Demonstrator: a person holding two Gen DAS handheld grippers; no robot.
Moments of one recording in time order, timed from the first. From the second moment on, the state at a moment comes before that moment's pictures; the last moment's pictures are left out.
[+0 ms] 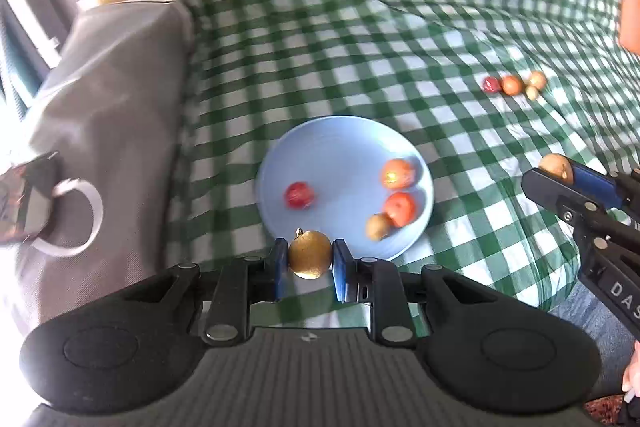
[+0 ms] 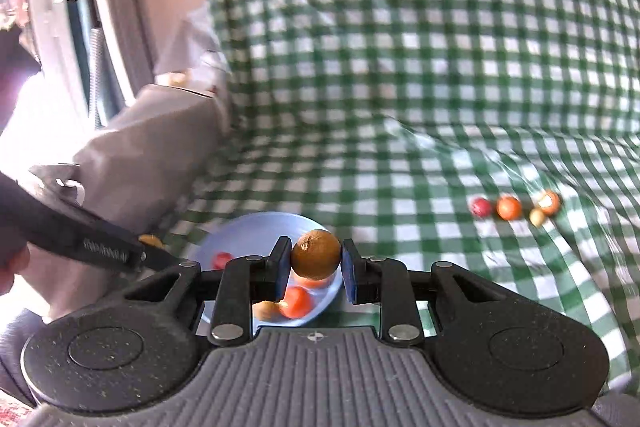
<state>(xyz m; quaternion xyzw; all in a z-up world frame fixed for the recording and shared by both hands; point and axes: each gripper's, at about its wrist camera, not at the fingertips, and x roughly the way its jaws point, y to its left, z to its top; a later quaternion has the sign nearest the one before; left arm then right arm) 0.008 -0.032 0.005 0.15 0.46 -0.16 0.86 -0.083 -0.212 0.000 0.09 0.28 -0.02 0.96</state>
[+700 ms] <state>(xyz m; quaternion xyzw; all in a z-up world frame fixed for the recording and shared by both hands) -0.022 0.025 0.014 0.09 0.44 -0.15 0.88 -0.105 -0.136 0.020 0.03 0.29 0.04 0.96</state>
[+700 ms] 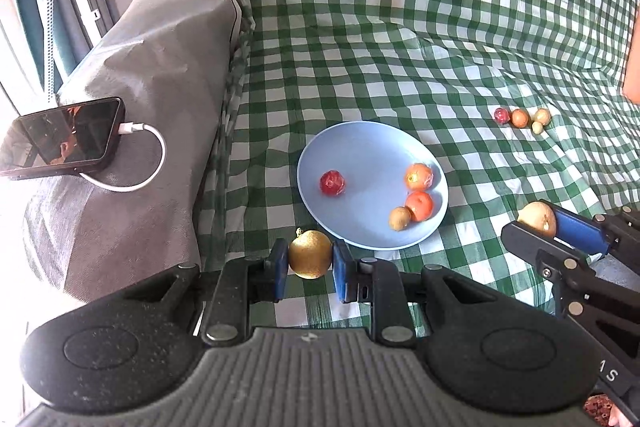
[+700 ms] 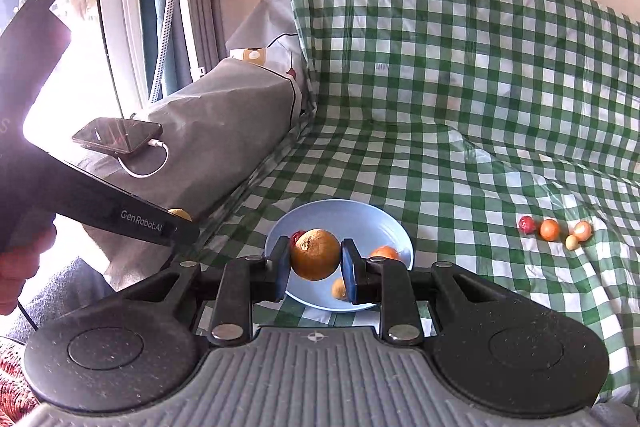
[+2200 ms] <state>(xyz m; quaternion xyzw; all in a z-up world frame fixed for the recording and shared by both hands) 0.053 -0.011 -0.030 0.10 0.48 -0.14 0.86 -0.040 -0.158 -0.036 0.03 0.35 0.03 0.94</state>
